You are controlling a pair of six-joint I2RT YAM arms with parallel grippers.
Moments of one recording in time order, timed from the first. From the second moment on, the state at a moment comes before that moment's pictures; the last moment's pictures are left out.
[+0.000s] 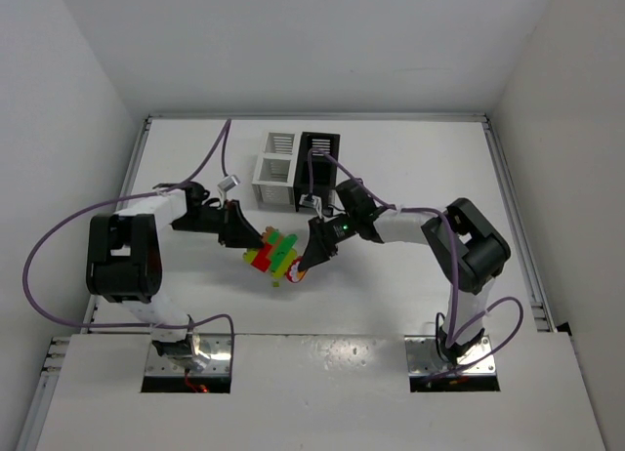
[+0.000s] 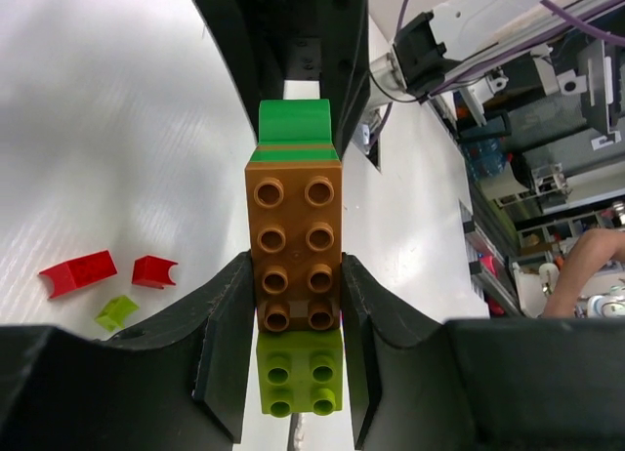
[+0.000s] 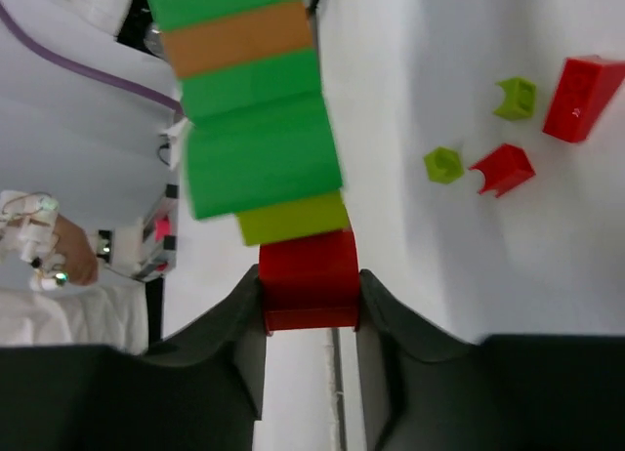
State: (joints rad) left arm 0.02 1.65 0.97 -0.99 1.43 0.81; right arm 0.61 1.86 0.91 0.20 -1.18 0.32
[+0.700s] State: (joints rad) left arm 0.06 1.75 0.98 -1.15 1.43 1.05; right arm 0.58 1.78 0.89 -0.17 -0.95 -0.02
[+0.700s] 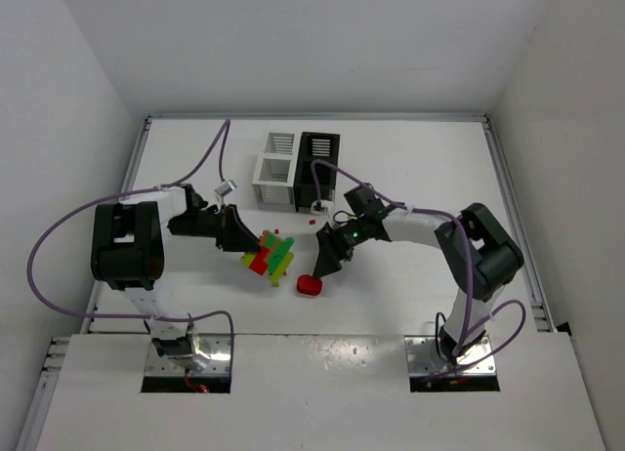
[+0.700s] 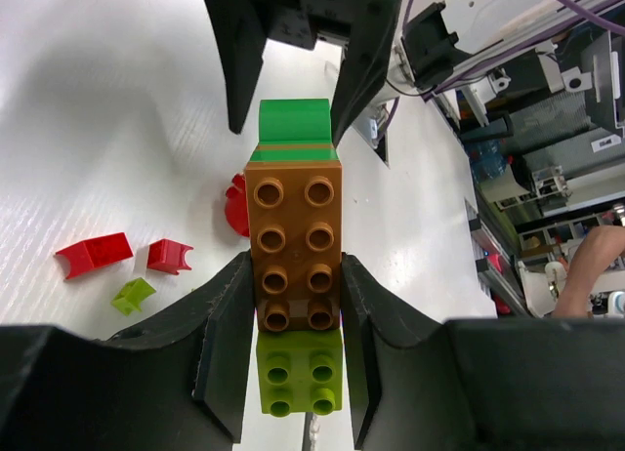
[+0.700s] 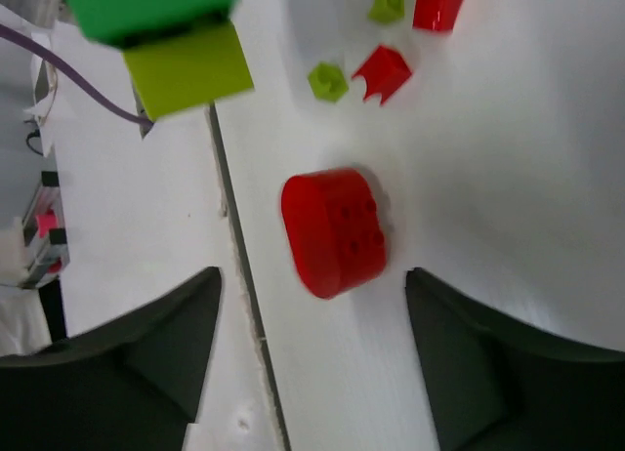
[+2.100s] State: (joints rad) left arm 0.06 1.74 0.98 -1.17 1.44 1.07; right arm 0.65 1.76 0.87 0.04 -0.99 0.11
